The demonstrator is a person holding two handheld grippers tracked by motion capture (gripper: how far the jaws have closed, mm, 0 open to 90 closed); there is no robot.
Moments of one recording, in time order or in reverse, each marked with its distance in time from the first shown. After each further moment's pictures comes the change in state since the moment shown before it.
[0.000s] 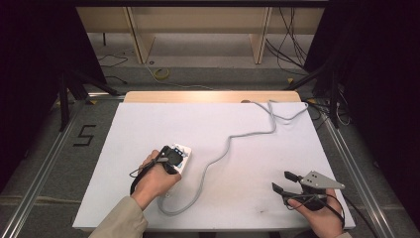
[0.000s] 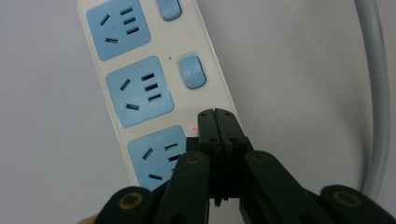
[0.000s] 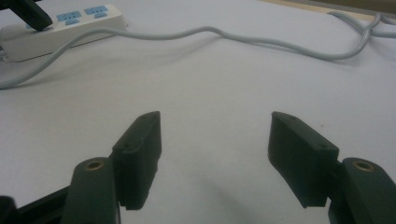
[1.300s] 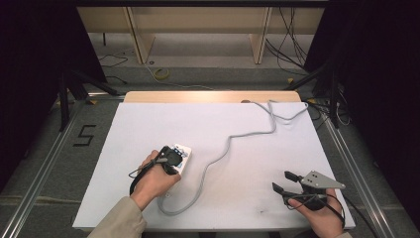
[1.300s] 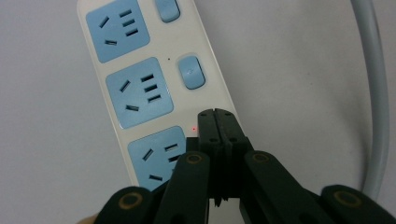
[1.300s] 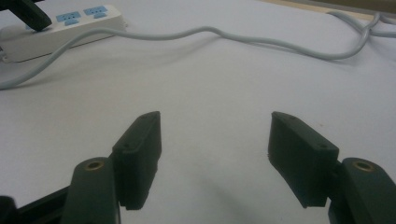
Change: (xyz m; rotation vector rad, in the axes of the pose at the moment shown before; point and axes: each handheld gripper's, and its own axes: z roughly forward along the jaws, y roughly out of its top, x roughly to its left) left arm 0.001 -0.002 0.000 -0.017 -0.011 0.010; right arm -0.001 0.000 0.000 0.001 -0.001 0.004
